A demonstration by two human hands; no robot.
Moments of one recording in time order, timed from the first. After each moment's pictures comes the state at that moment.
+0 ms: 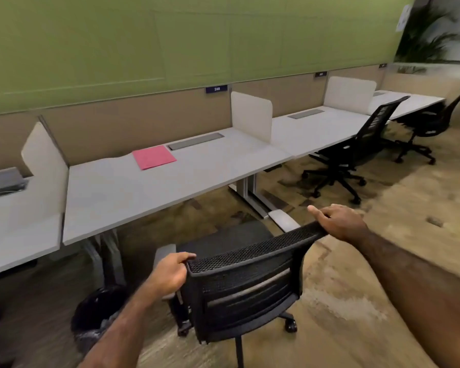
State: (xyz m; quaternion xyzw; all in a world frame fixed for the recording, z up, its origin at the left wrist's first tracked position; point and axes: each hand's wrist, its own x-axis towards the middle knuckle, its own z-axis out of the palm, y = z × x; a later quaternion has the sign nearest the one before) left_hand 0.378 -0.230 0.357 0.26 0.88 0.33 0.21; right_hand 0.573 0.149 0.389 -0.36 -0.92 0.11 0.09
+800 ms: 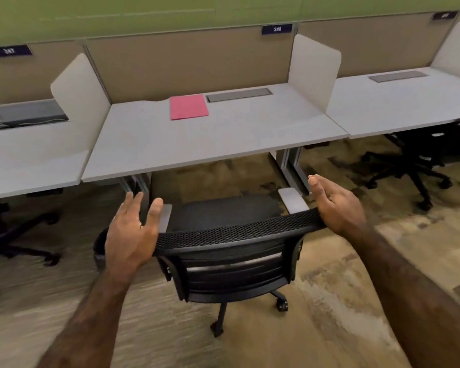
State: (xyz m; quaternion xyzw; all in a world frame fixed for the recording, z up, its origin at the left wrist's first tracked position) left_hand 0.394 -0.137 0.372 0.01 0.94 0.33 -0.09; right_hand 0.483 0.248 0.383 -0.19 -0.92 0.29 0.18
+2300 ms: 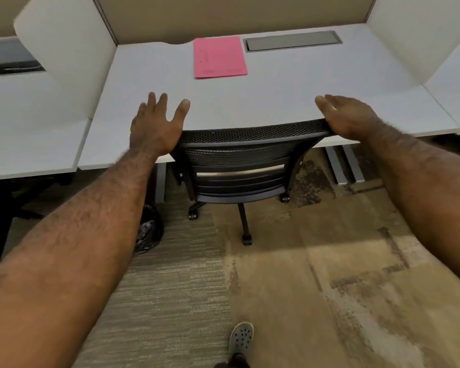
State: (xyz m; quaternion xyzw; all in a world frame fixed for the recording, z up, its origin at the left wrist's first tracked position) left_hand -0.032 -0.091 0.353 0.02 0.98 0.21 -0.02; right_hand 0.017 0.308 0.351 -0.13 -0.98 0.15 -0.02
